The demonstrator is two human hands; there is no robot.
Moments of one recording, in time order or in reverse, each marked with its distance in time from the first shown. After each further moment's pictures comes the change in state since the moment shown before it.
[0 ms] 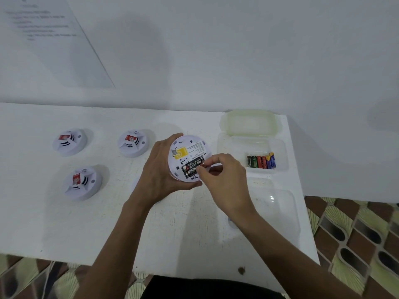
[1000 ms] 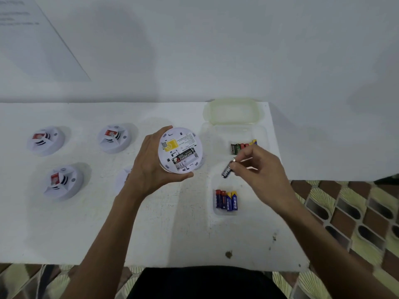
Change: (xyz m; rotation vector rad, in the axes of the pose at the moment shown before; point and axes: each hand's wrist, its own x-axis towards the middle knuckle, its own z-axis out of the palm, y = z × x) left_hand 0.006 0.003 0.013 -0.114 -0.087 -0.189; right_hand -0.010 0.036 -0.098 0.057 -0.082 -0.009
